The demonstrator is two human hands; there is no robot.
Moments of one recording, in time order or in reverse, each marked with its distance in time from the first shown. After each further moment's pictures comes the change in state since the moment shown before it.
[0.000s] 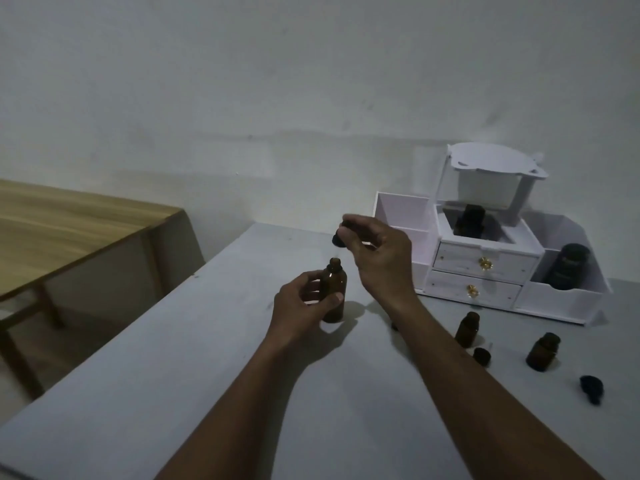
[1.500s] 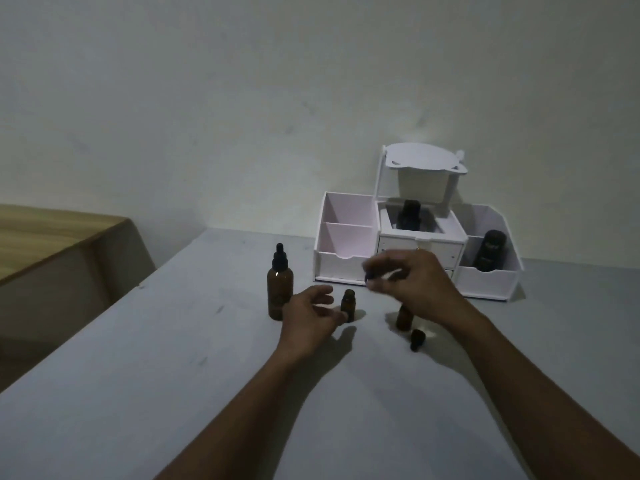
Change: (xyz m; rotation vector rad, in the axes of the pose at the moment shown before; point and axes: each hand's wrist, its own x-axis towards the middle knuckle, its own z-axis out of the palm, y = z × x) left_hand -0.024 0.006 0.078 0.090 -0.198 -0.006; right_hand -0.021 0.016 -0.145 -0.419 -0.382 0.148
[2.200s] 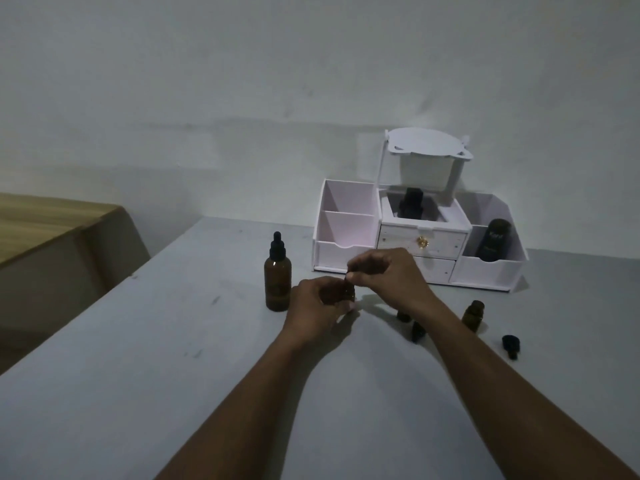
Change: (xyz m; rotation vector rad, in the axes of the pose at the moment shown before) left_hand 0.010 -0.006 0.016 -0.176 -0.066 -0.001; right_hand 0.017 0.020 0.041 0.120 0.076 0.075
